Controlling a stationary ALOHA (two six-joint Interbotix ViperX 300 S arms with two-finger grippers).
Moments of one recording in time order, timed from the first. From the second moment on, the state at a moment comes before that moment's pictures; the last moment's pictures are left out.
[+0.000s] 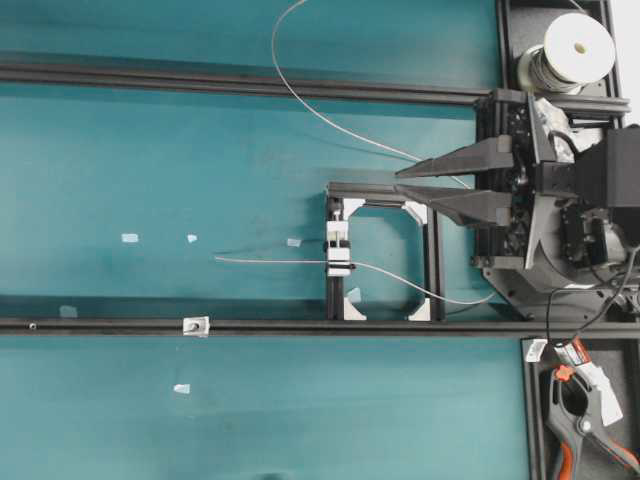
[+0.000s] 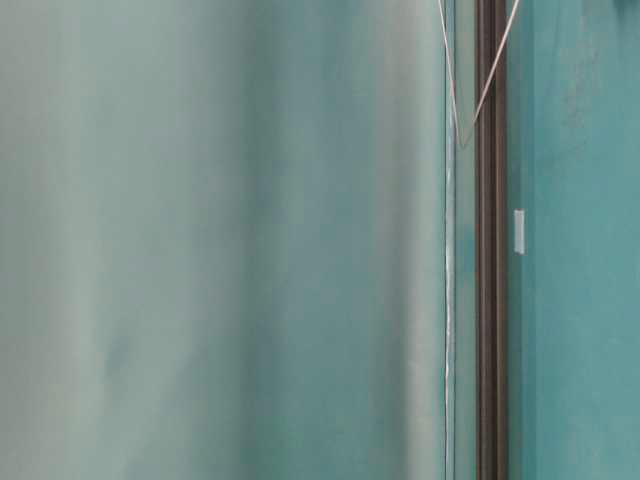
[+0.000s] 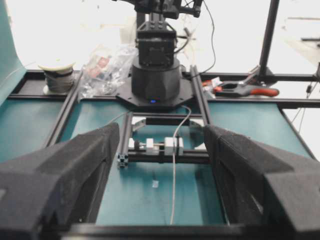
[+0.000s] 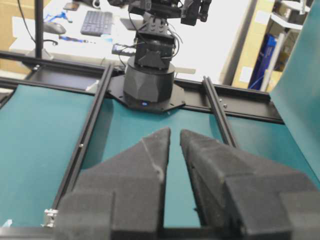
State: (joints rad) left arm 0.00 -0.97 1.18 0.00 -0.30 0.00; right arm 0.00 -0.96 1.17 0.00 -0.30 0.00
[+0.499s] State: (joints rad) left arm 0.00 -0.96 1.21 -0.03 -0.29 0.00; right arm -0.07 -0.88 1.17 0.06 -0.24 0.12
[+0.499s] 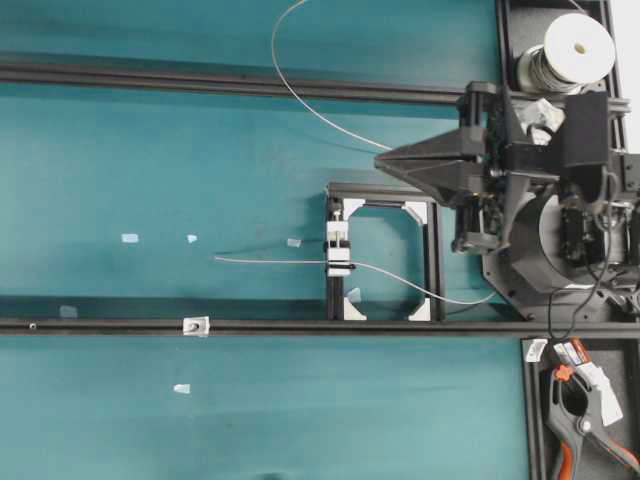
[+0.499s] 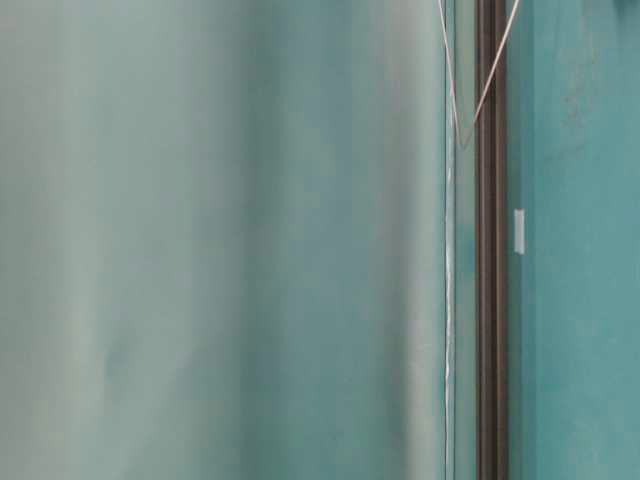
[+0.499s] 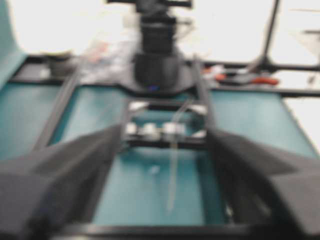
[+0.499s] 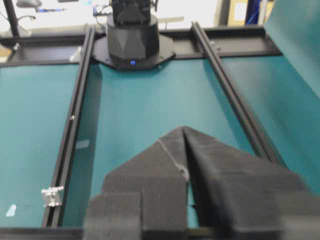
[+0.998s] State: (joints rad) left arm 0.00 -0.77 1.25 -0.04 -0.40 0.00; right arm -0.07 -0.64 1.13 0.04 -0.31 0.12
